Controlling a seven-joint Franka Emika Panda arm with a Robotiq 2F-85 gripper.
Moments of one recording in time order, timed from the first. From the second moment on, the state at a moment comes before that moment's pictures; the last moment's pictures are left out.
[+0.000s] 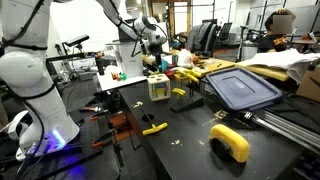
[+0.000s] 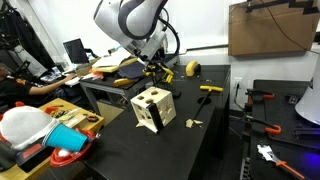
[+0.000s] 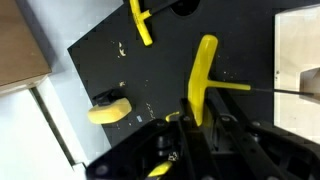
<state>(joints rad) 0.20 0.41 0.09 -1.78 -0.56 1.77 0.95</state>
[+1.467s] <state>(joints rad) 0.28 0.48 0.06 -1.70 -0.67 1.68 0.87</state>
